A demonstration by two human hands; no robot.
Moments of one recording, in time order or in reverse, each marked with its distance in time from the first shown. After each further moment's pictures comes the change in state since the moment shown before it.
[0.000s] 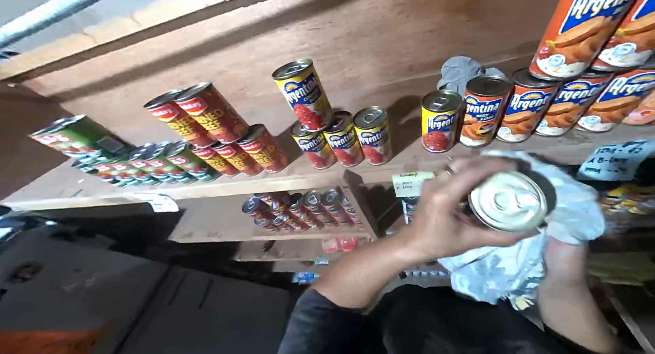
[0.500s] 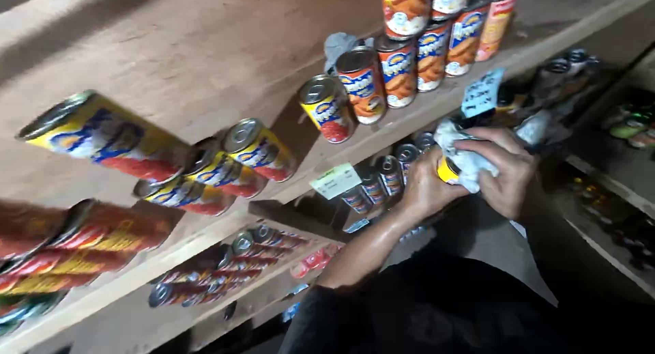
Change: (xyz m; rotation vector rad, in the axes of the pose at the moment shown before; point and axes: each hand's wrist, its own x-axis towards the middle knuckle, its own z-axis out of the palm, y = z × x) left_hand -0.034 -0.055 0.095 -0.017 -0.359 -0.429; right_hand 0.044 -0.010 -0.075 -0.801 -0.271 -0.904
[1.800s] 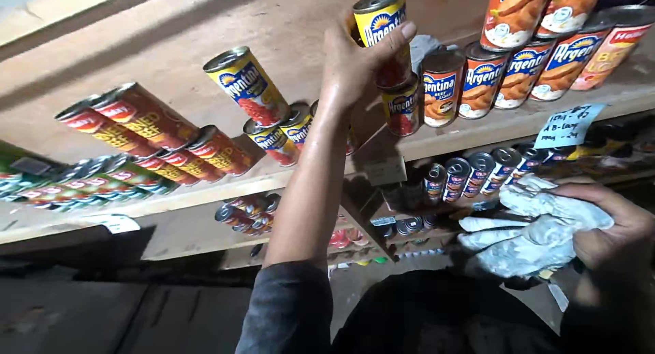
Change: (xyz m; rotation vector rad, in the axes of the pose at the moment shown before) left_hand 0.083 0.066 -0.220 0.044 0.381 0.042; right_hand -0.010 0.028 -0.005 0.463 -0.009 -0.027
